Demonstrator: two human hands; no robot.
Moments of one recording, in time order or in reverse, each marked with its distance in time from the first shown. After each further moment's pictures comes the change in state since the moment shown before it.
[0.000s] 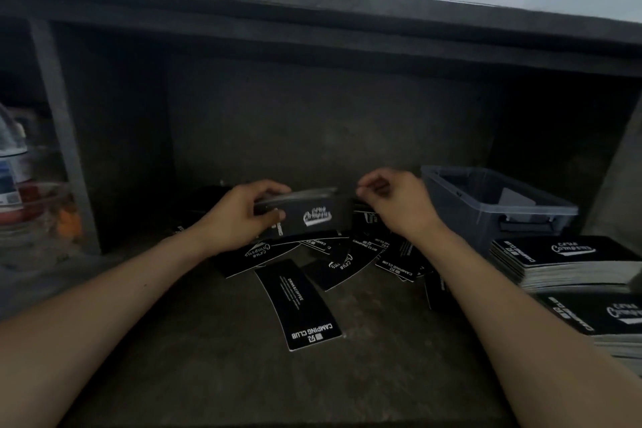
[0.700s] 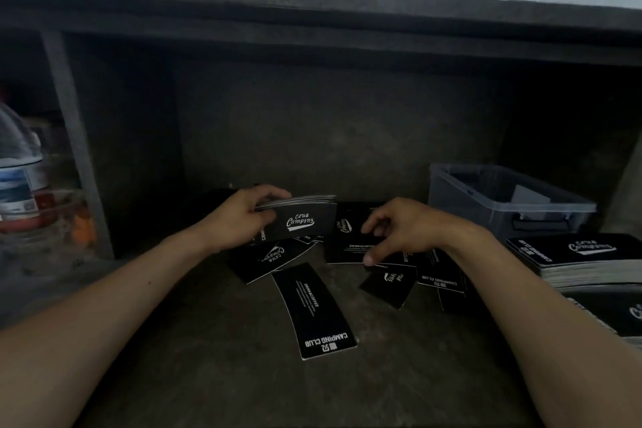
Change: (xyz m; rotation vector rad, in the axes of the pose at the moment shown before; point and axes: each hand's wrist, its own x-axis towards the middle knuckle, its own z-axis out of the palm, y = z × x) left_hand 0.004 -0.009 -0.008 -0.011 -0.065 -0.153; right_hand -0.007 0.004 -0.015 -0.193 -0.680 0.111
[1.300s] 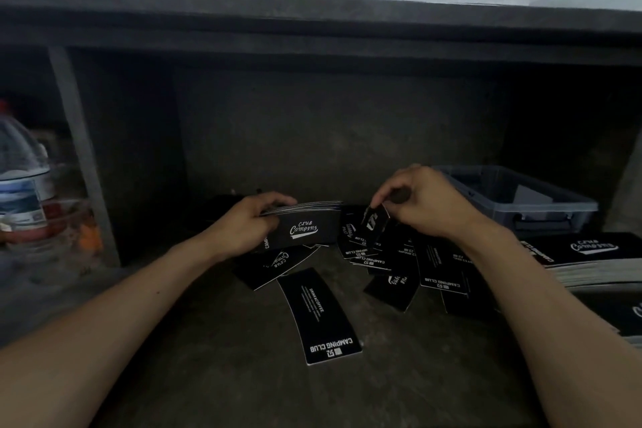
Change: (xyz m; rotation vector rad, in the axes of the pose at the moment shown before) left_hand 0.002 -0.005 0.004 -0.055 -0.015 0.000; right_hand -0.015 -0.006 -0.021 0.010 0.520 -0.296
